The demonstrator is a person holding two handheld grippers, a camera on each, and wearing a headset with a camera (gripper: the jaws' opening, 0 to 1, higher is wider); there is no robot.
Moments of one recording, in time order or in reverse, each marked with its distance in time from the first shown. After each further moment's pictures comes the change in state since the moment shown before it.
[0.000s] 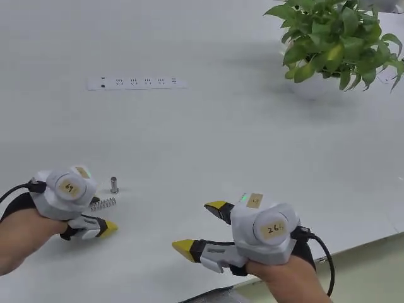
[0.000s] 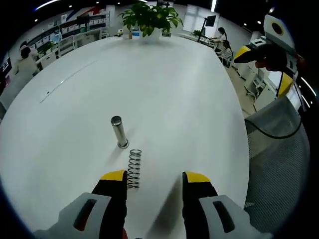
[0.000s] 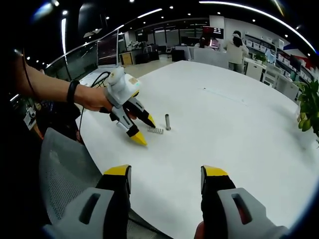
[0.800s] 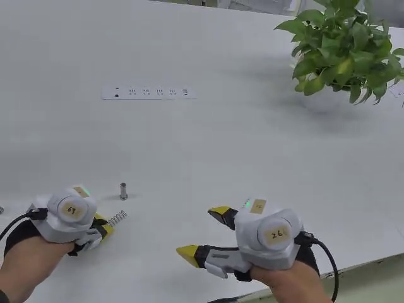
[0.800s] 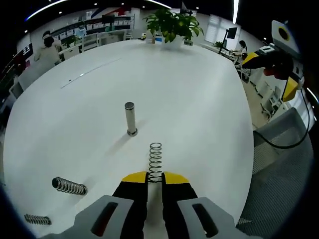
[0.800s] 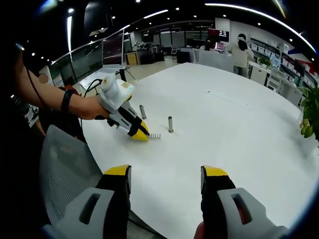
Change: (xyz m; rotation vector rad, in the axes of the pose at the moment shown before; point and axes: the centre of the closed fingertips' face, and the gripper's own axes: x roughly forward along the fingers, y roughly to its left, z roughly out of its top) left arm -0.012 0.006 -0.013 -0.146 -0.070 0.142; right arm 0.000 0.001 0.003 -0.036 -0.012 0.027
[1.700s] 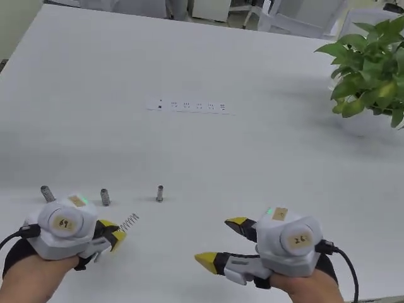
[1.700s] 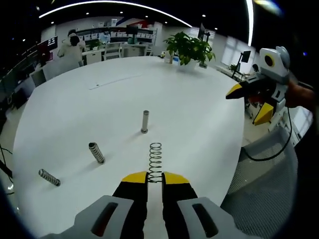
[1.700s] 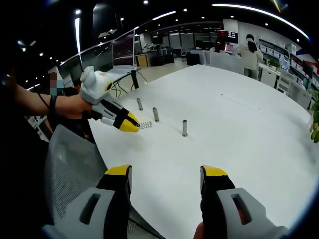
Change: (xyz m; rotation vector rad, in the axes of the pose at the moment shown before) left arm -0.075 -0.007 -0.012 -0.155 -0.151 0.092; right arm 0.014 0.023 0.007 -0.021 -0.017 0.098
